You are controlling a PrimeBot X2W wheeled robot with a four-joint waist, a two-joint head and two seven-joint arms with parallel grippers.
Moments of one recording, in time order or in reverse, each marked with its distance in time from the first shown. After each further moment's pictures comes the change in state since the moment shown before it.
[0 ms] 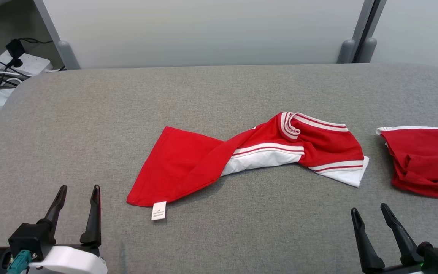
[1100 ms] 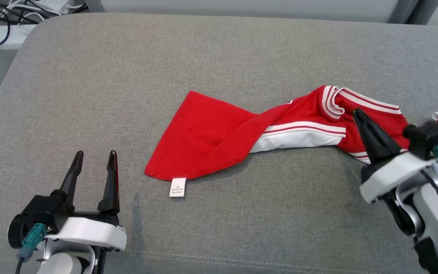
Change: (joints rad) left arm -0.144 -0.092 -0.022 0.044 0.000 -0.018 -0.046; right arm -0.684 -0.254 0.373 0.467 0.246 0.000 -0.002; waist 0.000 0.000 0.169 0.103
